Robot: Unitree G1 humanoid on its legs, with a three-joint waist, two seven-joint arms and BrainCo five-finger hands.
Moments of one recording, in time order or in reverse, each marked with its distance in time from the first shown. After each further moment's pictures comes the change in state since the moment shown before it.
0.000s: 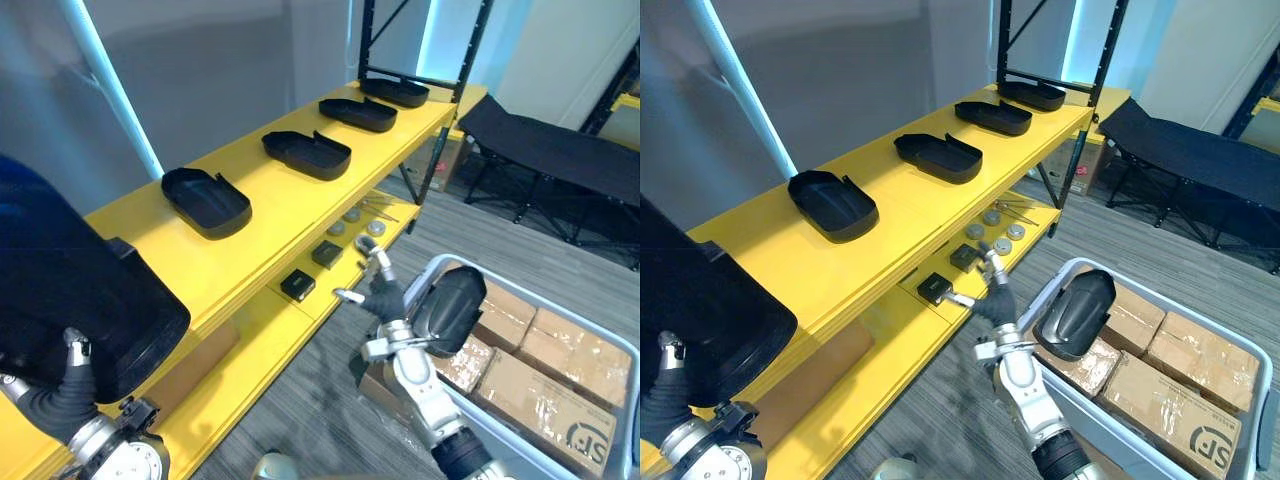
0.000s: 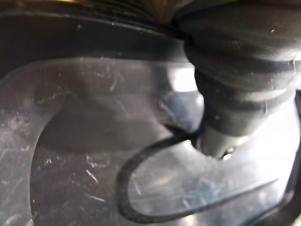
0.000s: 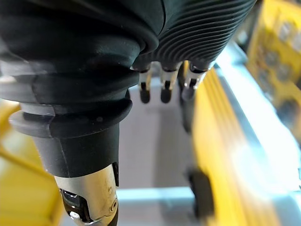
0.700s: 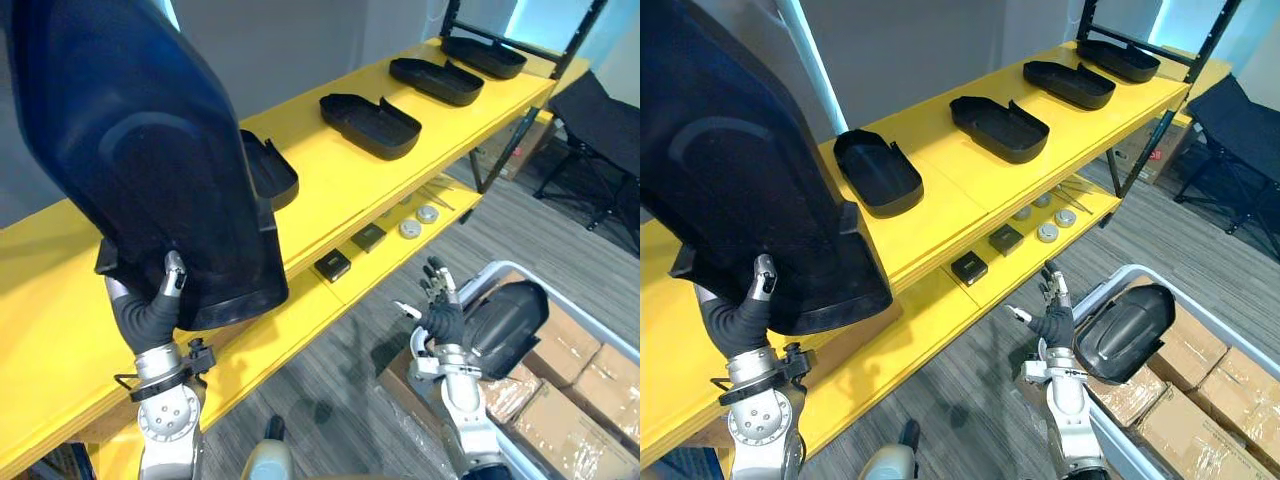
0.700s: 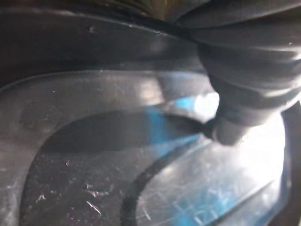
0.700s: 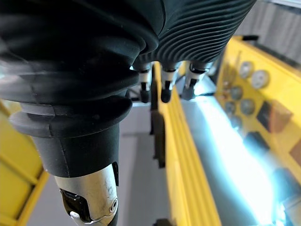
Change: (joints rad) left arm -0.230 0.153 -0.216 0.083 -0.009 -0.051 -0.185; right arm 0.150 -0.029 -0.337 -0.066 -0.074 -0.140 0.024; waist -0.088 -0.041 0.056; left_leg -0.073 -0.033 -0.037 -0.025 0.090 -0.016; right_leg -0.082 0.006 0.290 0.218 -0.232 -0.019
